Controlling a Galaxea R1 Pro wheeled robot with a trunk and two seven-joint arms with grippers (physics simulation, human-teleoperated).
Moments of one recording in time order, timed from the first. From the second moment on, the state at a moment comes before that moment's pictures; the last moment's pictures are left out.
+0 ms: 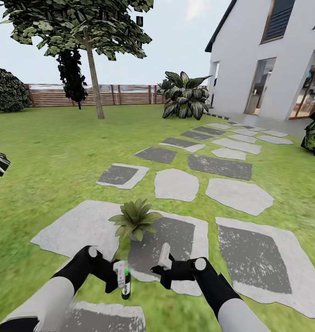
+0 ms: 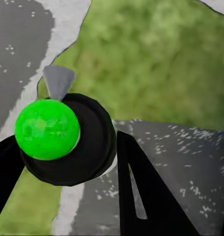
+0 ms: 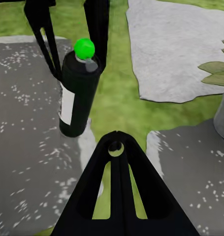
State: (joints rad) left arm -0.73 0.02 0.05 -0.48 -0.99 -0.10 -1.16; right arm -0.59 0.16 0.02 -0.65 0.69 -0.22 0.93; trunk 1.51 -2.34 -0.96
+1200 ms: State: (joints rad) left arm -0.73 0.19 0.18 -0.33 -0.83 0.29 -0.93; right arm -0.44 -0.09 -0.18 -0.07 0.23 -0.47 -0.22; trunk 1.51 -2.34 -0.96
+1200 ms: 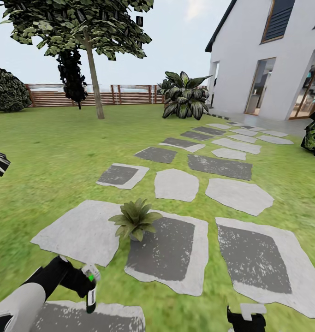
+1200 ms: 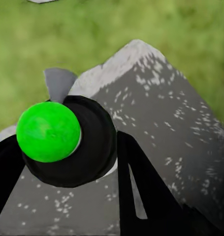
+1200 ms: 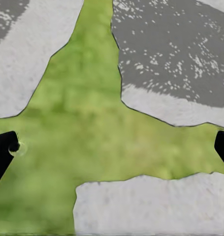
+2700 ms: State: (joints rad) left arm -0.73 0.16 0.16 -0.49 -0.83 0.62 -0.93; right arm -0.43 -0.08 -0.18 -0.04 0.23 -0.47 -0.22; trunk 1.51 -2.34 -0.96
